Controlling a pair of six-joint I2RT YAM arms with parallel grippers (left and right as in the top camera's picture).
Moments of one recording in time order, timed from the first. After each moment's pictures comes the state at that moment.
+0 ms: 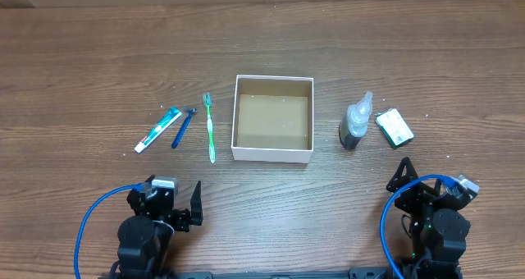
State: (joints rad) left arm -0.12 0.01 0.16 -0.57 0.03 -0.01; right arm -0.11 0.01 0.16 -0.50 0.11 0.48
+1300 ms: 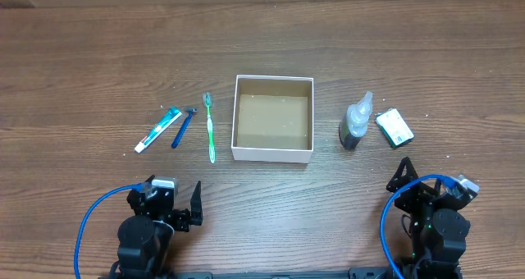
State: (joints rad) left arm -0.12 0.01 0.16 -0.57 0.03 -0.01; right arm -0.11 0.01 0.16 -0.49 0.11 0.48
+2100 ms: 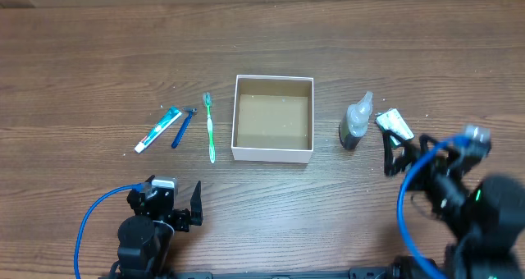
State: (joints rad) left arm -0.12 0.01 0.16 -0.57 0.03 -0.01; right arm -0.11 0.55 0.80 -0.61 -0.41 0.45
